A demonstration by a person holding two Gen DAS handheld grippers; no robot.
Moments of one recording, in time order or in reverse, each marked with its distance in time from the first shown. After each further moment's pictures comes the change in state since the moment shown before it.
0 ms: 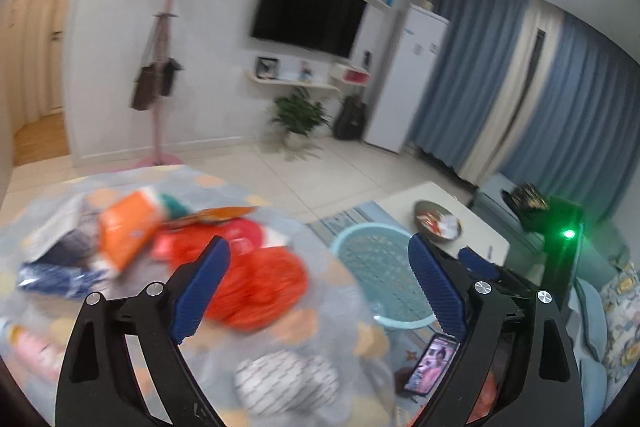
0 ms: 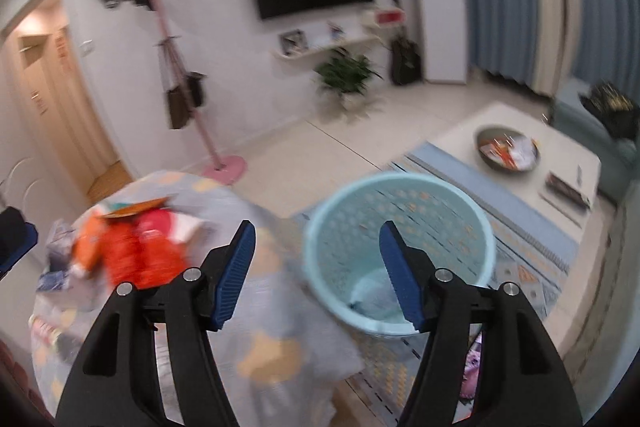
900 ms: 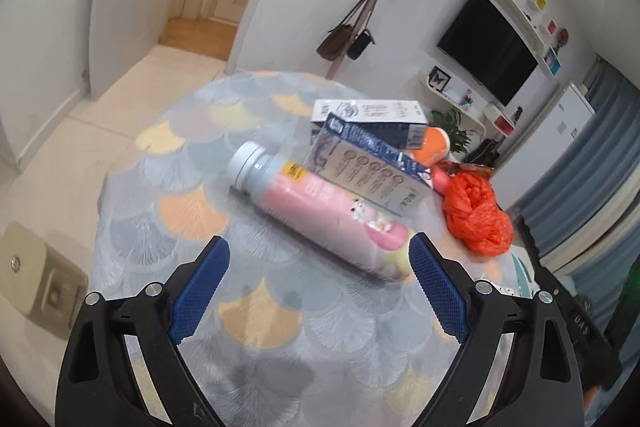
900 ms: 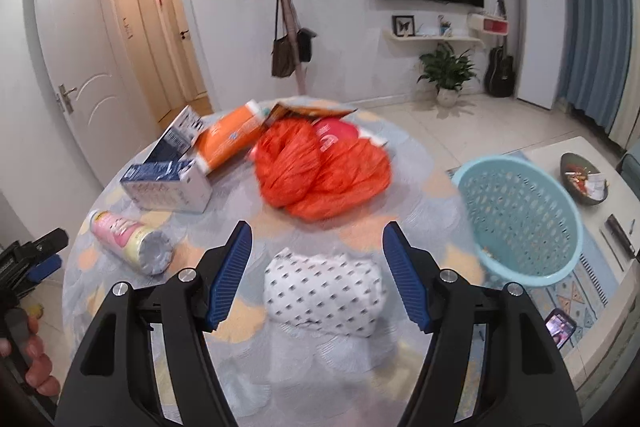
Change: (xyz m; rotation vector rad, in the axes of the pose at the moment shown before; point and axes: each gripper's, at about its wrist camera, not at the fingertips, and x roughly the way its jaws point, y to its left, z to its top) left arm -0.136 0.206 -0.114 -0.489 0.023 0.382; right arm -0.022 0.122 -0.077 -0.223 0.111 0.210
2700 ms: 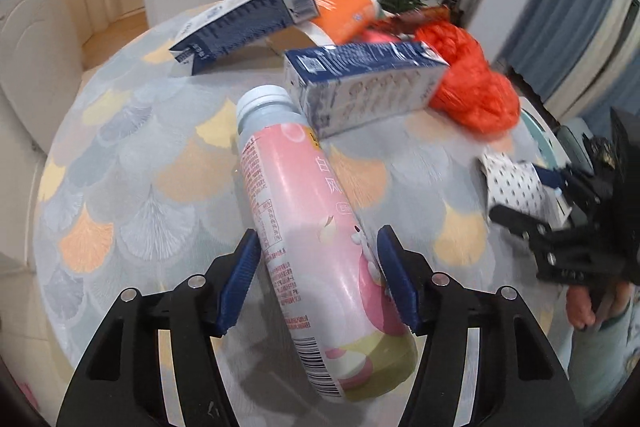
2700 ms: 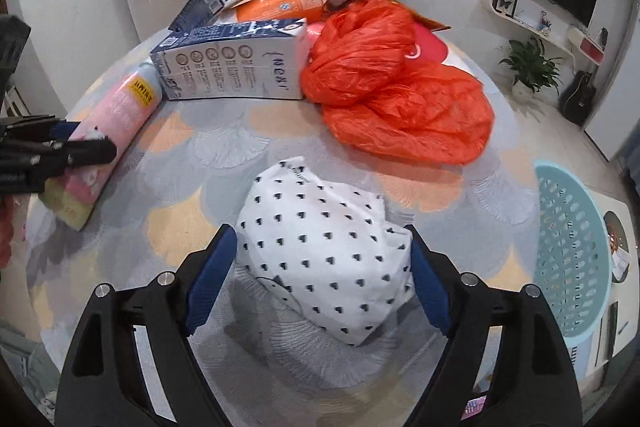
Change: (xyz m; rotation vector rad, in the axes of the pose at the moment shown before) left arm 0.062 -0.076 -0.032 0.447 0.330 -0.010; right arm 0.074 -0.003 -0.026 -0.347 0.260 0.168
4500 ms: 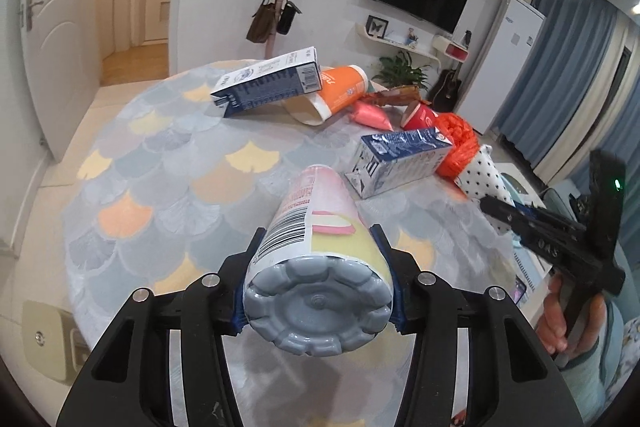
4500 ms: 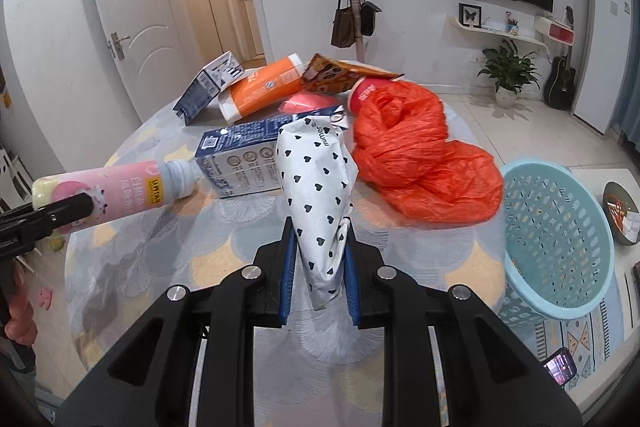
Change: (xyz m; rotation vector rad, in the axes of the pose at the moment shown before) left arm -0.067 -0.007 -0.032 -0.095 -0.252 -0.014; right arm -0.056 -0.012 -0.004 0.165 -0.176 0.030
